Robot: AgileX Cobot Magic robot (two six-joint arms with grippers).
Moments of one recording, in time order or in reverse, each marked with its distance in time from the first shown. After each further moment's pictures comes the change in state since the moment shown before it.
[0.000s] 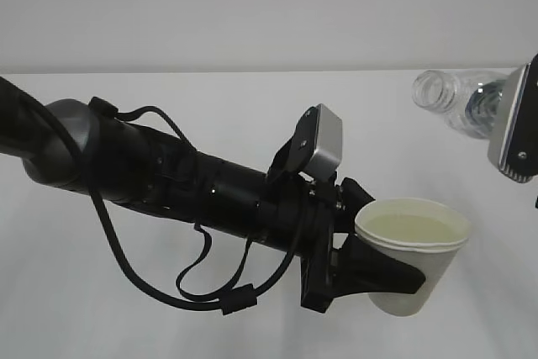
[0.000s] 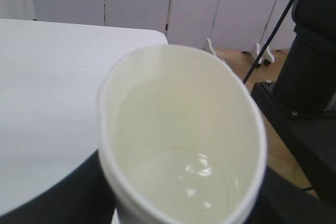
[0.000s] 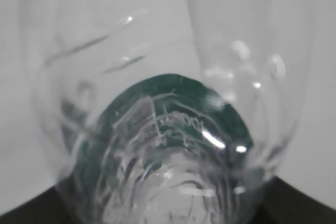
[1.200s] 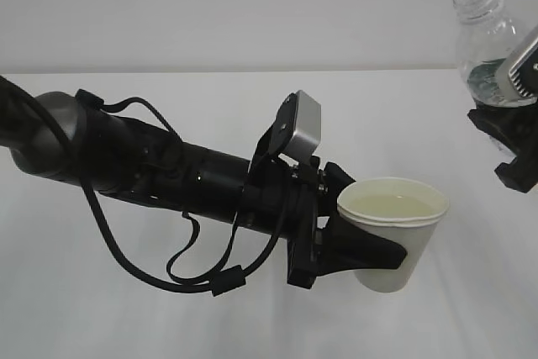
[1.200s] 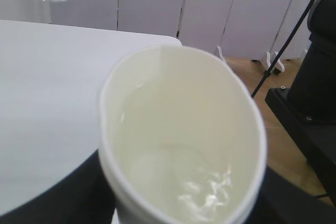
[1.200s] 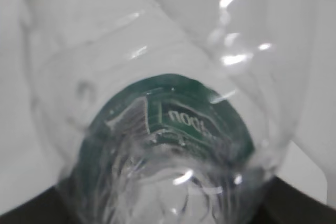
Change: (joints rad) left arm 0.051 0.000 0.000 -0.007 -0.025 0.000; right arm 0.000 0.000 0.000 0.048 -0.056 0.530
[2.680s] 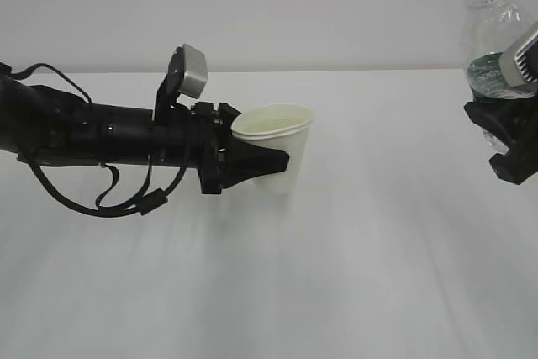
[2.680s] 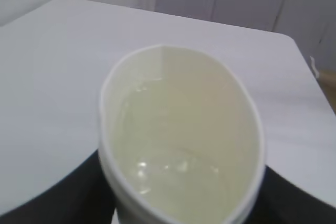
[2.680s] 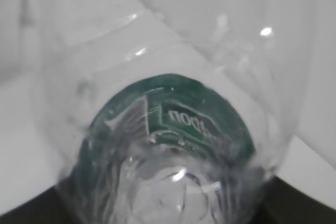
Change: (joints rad) left arm 0.325 0.000 0.000 0.000 0.000 0.043; right arm 0.000 0.000 0.000 -0.021 -0.028 0.102
